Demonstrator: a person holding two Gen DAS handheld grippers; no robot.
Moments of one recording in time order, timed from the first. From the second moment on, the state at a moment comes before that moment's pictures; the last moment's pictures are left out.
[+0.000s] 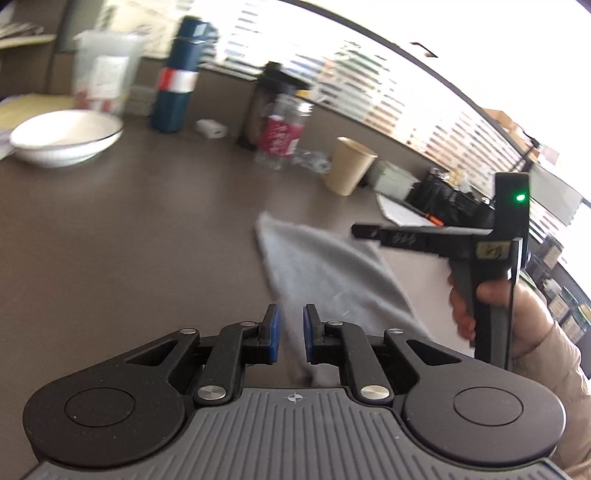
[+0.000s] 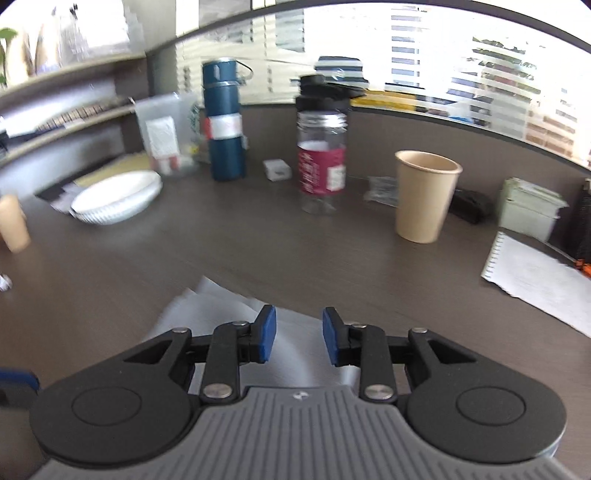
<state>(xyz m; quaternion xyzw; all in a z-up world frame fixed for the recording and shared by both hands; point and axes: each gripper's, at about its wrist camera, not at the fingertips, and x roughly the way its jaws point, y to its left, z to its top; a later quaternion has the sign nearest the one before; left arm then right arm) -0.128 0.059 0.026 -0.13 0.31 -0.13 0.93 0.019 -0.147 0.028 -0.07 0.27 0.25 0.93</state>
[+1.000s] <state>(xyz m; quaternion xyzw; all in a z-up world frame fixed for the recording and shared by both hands) -0.055 0.056 0.026 -0.09 0.31 -0.10 0.94 0.037 -0.167 0.016 -0.06 0.29 0.24 0.92</state>
